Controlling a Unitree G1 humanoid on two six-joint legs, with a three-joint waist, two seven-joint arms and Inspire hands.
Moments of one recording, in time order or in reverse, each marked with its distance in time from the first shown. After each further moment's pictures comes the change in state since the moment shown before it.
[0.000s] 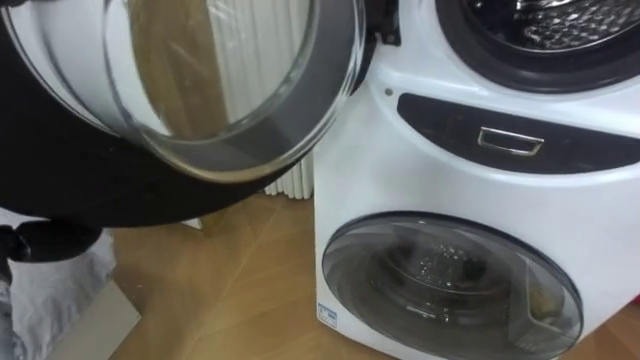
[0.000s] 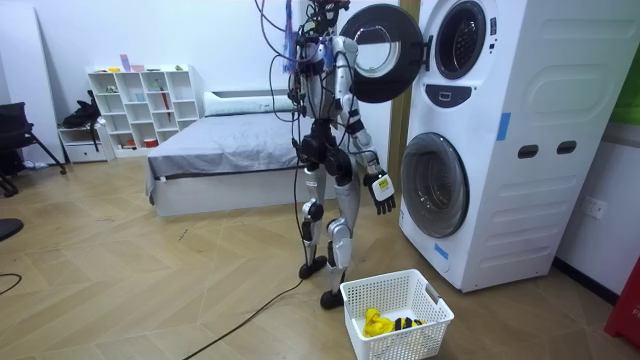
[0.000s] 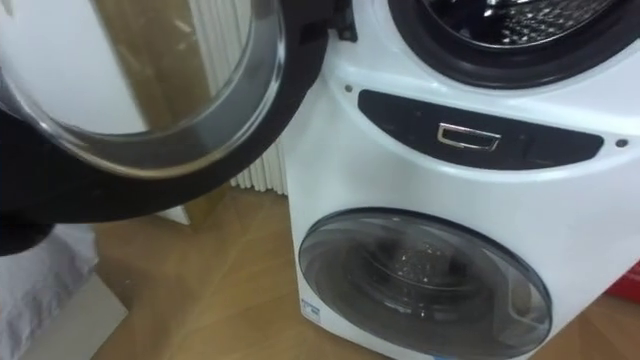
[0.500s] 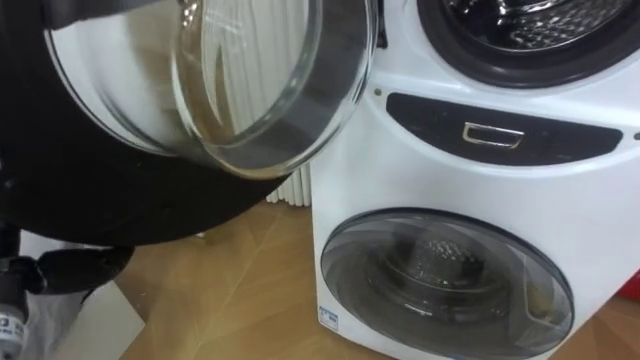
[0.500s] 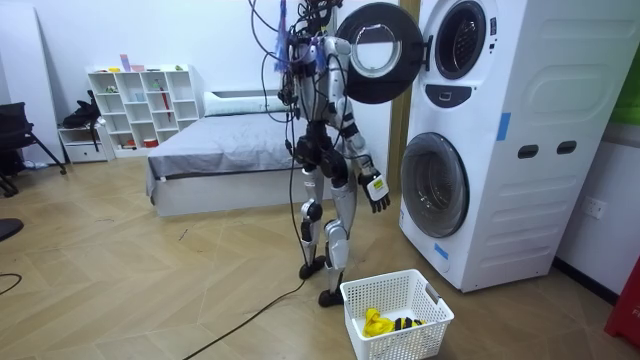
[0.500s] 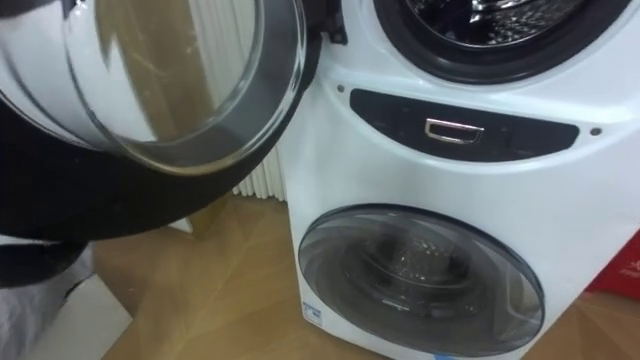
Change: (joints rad) left arm 0.131 -0.047 0.001 -0.088 -0.118 -0.038 -0.101; right arm -0.041 0.021 0.091 0.007 0.003 -0.027 -0.033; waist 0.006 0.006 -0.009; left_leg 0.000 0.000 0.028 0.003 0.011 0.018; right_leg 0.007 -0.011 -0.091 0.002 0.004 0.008
